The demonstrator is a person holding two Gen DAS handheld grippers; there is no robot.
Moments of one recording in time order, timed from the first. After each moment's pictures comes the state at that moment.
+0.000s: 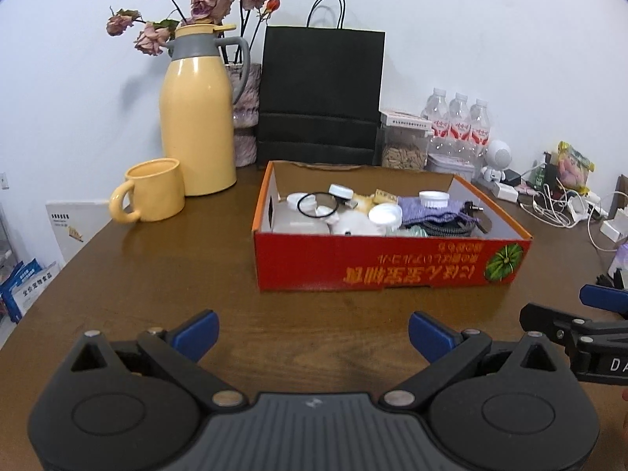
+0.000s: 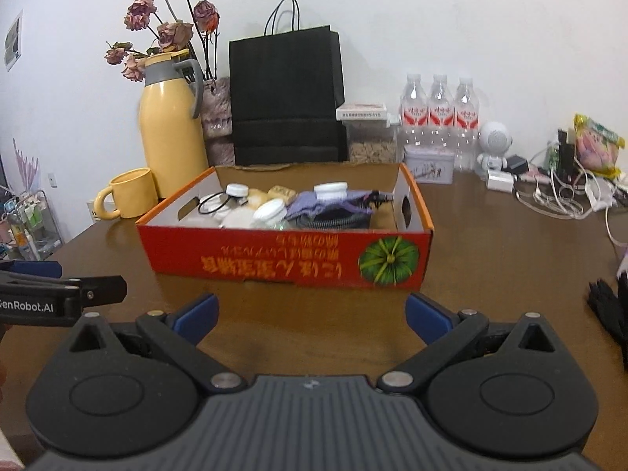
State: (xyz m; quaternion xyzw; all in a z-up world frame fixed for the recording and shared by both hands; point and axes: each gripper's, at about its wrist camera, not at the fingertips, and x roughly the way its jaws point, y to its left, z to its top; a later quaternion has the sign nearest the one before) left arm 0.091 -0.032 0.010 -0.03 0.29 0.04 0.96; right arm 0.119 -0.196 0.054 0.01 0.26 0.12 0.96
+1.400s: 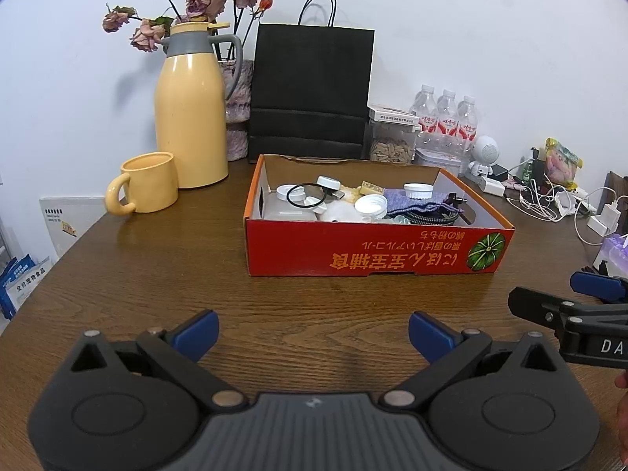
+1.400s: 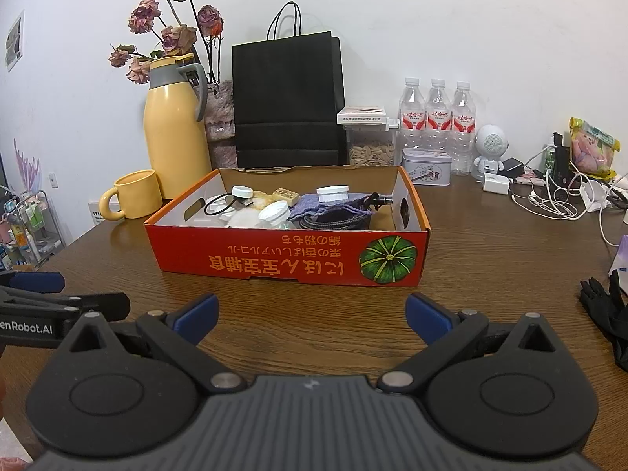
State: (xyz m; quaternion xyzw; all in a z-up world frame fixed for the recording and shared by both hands) left arm 0.074 -0.037 0.010 -0.04 0.29 0.03 0.96; right arm 0.106 -0.194 0.062 0.01 0.25 0.11 0.96
